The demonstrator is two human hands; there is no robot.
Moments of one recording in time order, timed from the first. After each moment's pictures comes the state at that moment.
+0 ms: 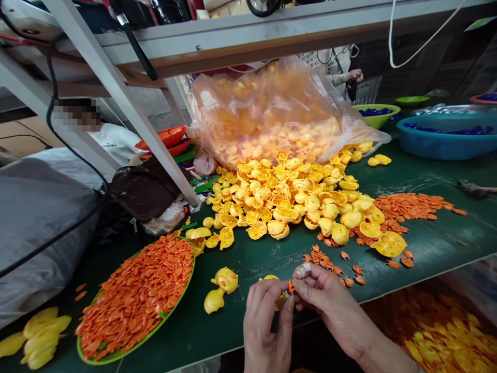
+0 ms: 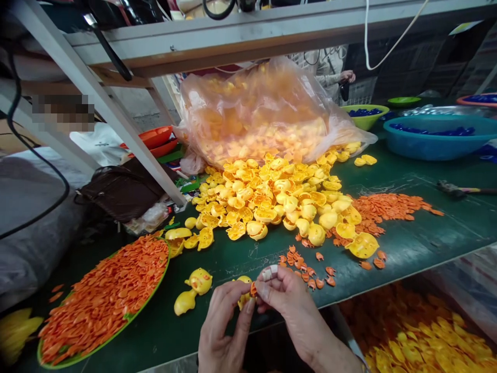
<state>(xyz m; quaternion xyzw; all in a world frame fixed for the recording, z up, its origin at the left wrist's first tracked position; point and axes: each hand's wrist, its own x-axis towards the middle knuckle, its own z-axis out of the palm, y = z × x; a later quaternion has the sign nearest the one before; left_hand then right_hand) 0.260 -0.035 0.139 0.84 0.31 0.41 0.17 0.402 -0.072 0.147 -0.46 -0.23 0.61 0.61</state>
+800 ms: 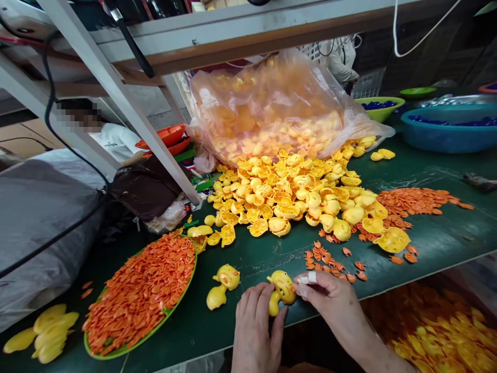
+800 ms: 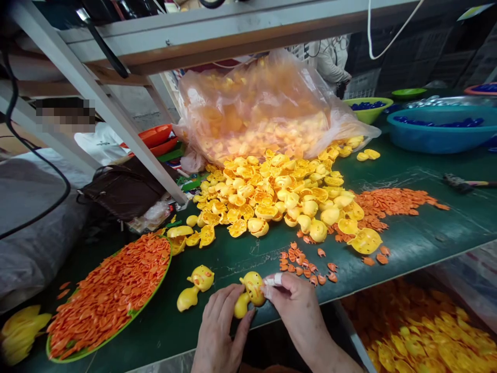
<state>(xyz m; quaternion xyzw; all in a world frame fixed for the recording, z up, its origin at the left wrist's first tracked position) 0.228 -0.033 0.105 0.90 0.36 0.25 0.03 0.404 -0.077 0.115 -0.63 -0.37 0.37 0.57</state>
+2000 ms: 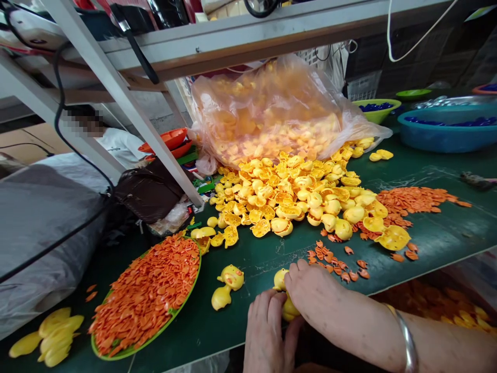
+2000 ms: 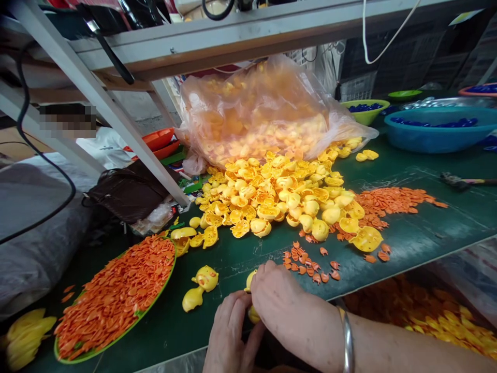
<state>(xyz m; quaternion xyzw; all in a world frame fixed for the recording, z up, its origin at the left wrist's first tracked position) 0.235 -0.043 0.115 0.90 0.34 0.25 0.11 0.394 -0.070 0.165 -0.54 -0.82 -0.16 0.00</state>
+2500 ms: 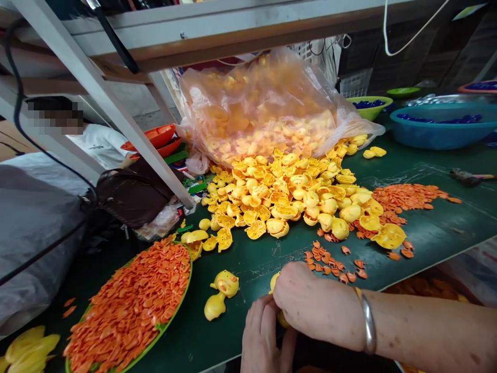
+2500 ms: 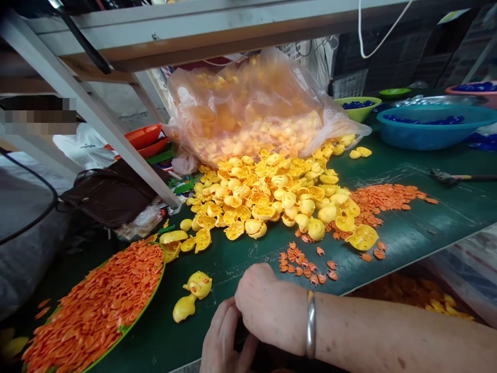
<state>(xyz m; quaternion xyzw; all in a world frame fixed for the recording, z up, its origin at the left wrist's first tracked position) 0.237 -0.043 0.088 0.85 0.36 0.33 0.21 0.375 -0.031 0.183 -0.48 -0.87 0.00 -0.11</state>
